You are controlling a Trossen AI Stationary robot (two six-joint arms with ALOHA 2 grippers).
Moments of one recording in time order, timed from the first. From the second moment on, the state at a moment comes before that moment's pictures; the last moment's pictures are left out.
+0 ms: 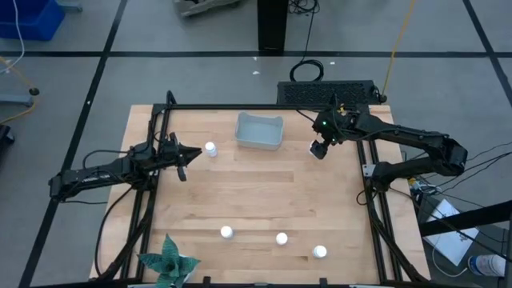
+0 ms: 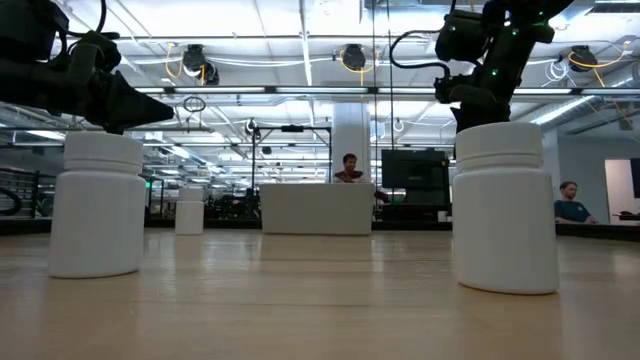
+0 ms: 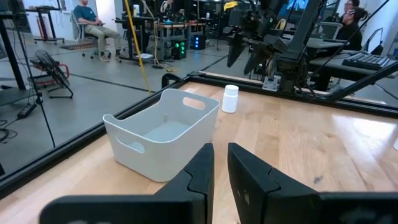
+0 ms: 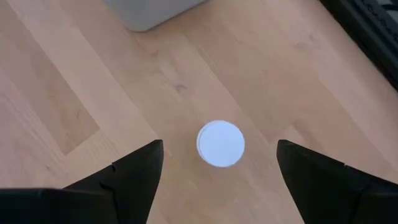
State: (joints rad) left arm 0.26 0.16 0.06 0.02 -0.05 -0.08; right arm -0.49 1.20 0.86 -0.78 0.08 0.15
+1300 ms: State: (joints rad) left arm 0.26 0.16 0.06 0.02 -0.03 -0.08; right arm -0.51 1.32 0.69 -0.51 0.05 0.09
